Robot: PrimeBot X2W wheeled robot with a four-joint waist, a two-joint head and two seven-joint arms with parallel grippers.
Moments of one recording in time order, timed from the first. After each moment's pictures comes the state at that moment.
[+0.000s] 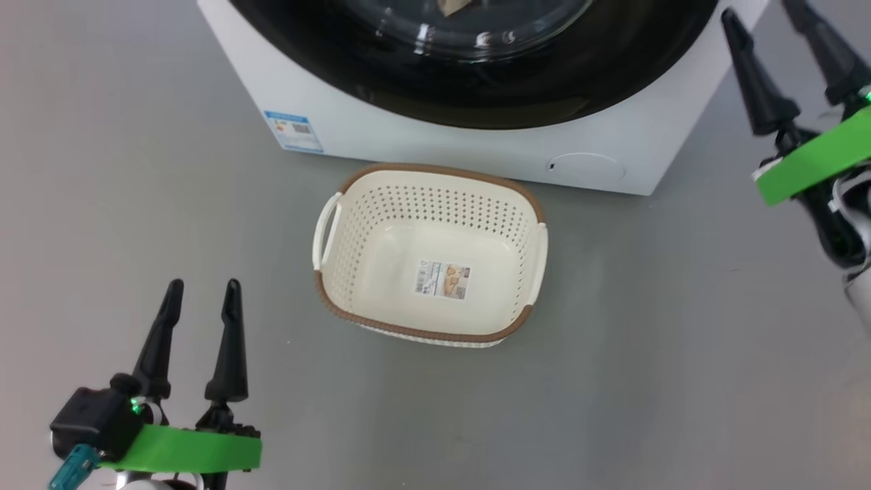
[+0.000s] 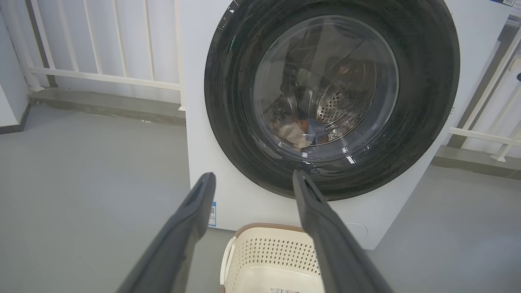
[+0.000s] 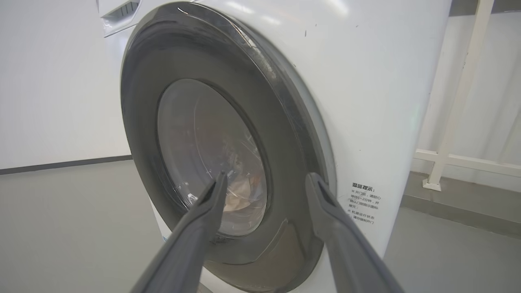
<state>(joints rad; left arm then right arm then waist) -0.13 0.05 -0.08 0.03 -0.32 -0.13 -0.25 -0.88 -0.55 0.44 0.47 0.68 0.13 -0.26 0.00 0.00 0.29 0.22</state>
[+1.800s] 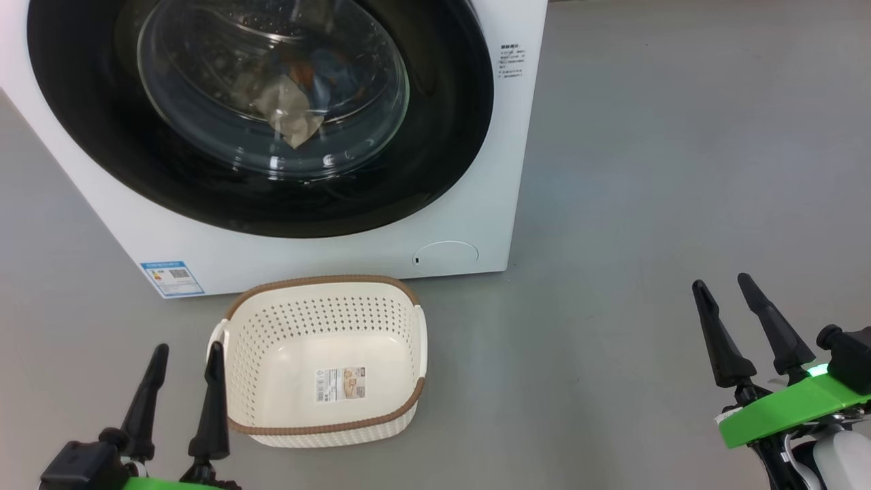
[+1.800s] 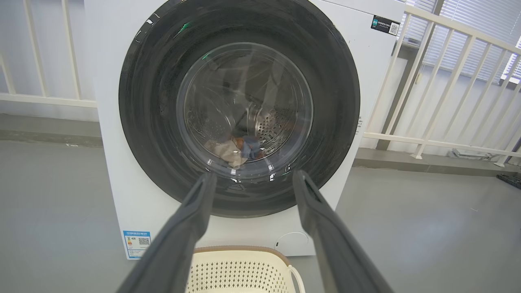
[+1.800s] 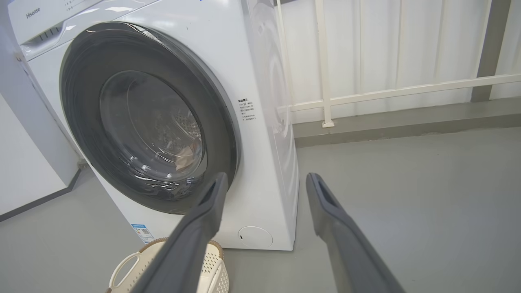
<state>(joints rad) 0.00 0.09 -0.05 0.05 -0.33 -0.13 -0.25 -0.16 -0.33 0.12 0.20 0.56 0.13 -0.26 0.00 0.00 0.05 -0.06</state>
